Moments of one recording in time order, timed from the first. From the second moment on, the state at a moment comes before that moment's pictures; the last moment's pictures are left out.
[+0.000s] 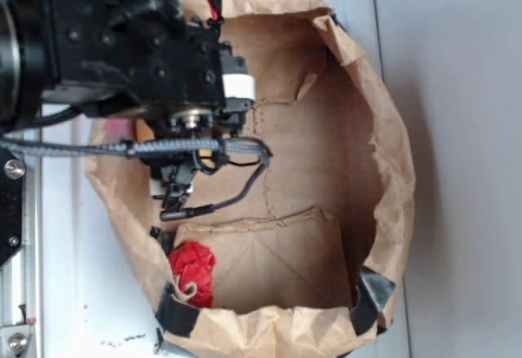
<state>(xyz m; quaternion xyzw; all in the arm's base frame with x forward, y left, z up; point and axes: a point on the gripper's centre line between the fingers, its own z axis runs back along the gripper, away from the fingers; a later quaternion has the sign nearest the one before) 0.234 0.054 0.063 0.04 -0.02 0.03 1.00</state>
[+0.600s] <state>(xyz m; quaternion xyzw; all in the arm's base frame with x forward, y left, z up) 0.232 0.056 0.052 0.06 -0.04 0.04 1.00</state>
